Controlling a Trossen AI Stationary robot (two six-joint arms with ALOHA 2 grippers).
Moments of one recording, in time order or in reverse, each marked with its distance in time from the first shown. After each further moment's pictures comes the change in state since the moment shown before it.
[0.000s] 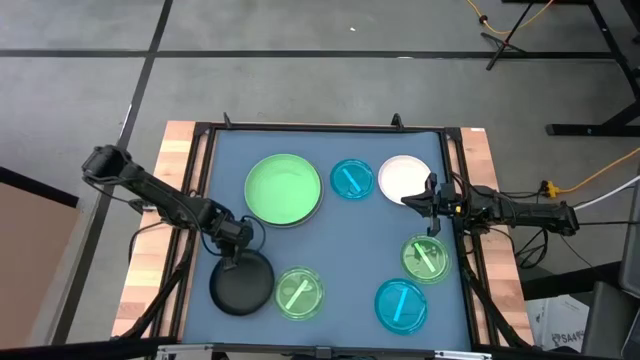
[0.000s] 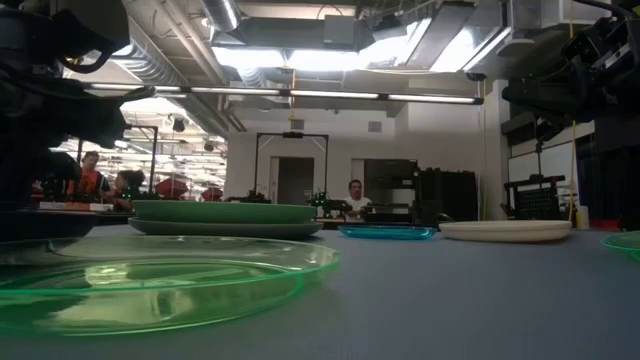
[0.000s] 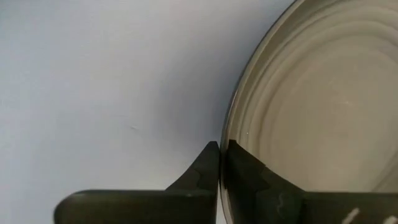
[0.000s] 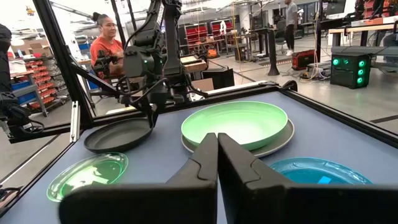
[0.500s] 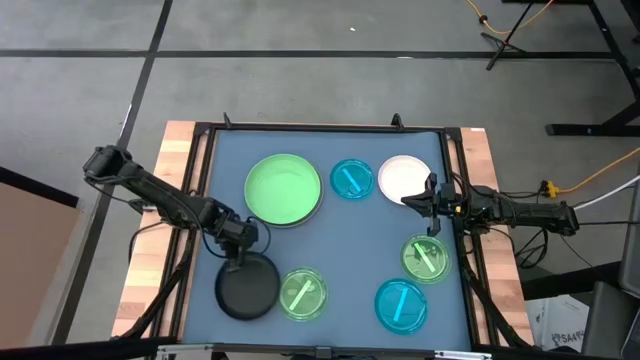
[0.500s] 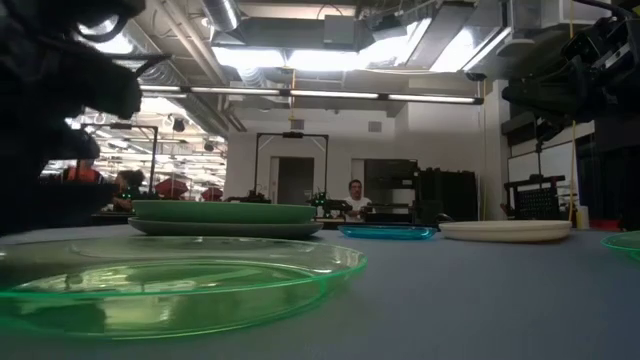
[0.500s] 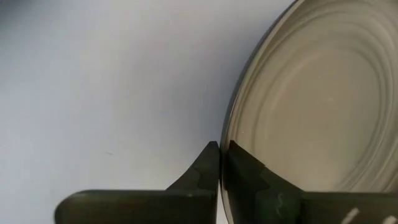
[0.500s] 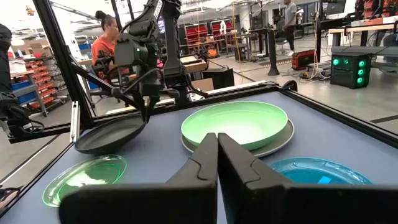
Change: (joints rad) left arm 0.001 0.003 0.118 -0.026 0.003 0.033; right arm 0.000 0.000 0.000 0.000 0.000 0.000
